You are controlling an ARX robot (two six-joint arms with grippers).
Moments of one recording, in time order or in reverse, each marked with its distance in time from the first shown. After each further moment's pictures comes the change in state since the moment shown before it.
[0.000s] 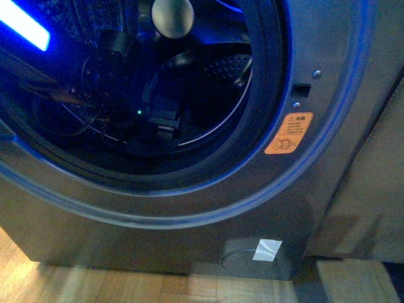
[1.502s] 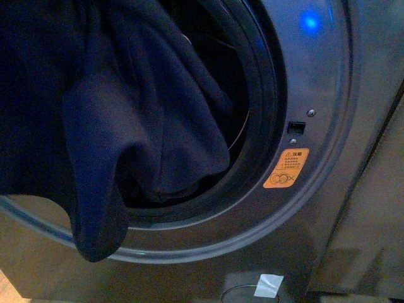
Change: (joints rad) left arm 0.055 -1.389 -1.066 0.335 0.667 -0.021; right arm 0.000 0.000 0.000 0.000 0.000 0.000
